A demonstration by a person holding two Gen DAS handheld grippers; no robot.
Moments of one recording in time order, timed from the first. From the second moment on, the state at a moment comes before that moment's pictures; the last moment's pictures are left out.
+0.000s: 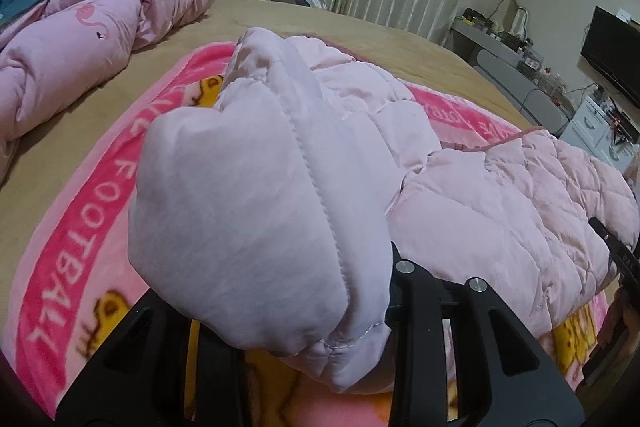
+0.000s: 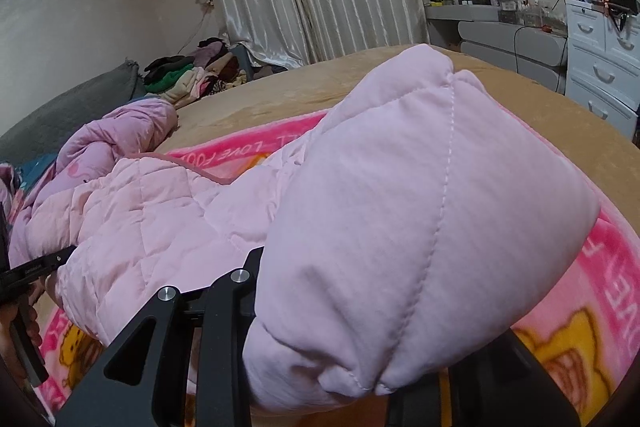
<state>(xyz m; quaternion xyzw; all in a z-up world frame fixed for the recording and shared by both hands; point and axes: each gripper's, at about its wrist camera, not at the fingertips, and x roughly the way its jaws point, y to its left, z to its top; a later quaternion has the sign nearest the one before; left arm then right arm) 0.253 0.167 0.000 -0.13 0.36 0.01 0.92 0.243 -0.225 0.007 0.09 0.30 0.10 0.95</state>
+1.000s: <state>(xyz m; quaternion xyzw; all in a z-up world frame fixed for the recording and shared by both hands) 0.239 0.185 -0.042 -0.15 0.41 0.02 0.90 0.233 -0.252 -0.051 0.24 0.37 0.08 0.89</state>
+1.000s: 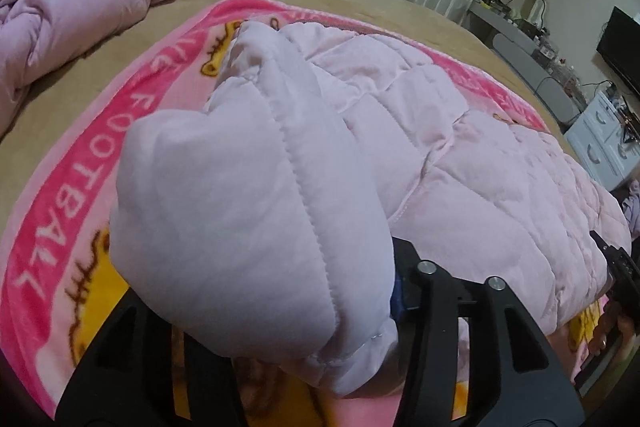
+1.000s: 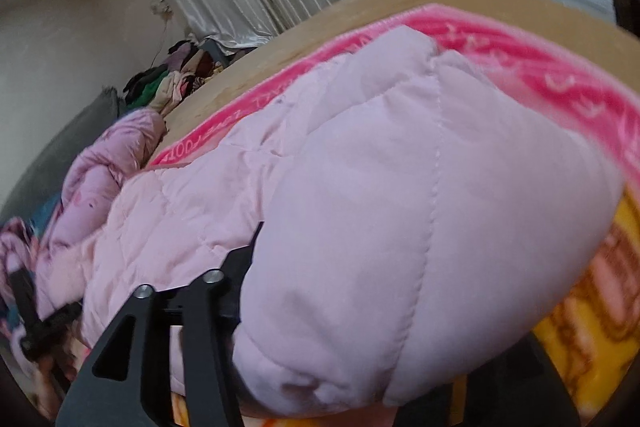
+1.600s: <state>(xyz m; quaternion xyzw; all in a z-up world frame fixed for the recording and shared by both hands) 0.252 0.209 -0.066 -0.22 0.43 0.04 0.88 0.247 -0.292 -0.080 0.39 0.41 0.09 0.82</state>
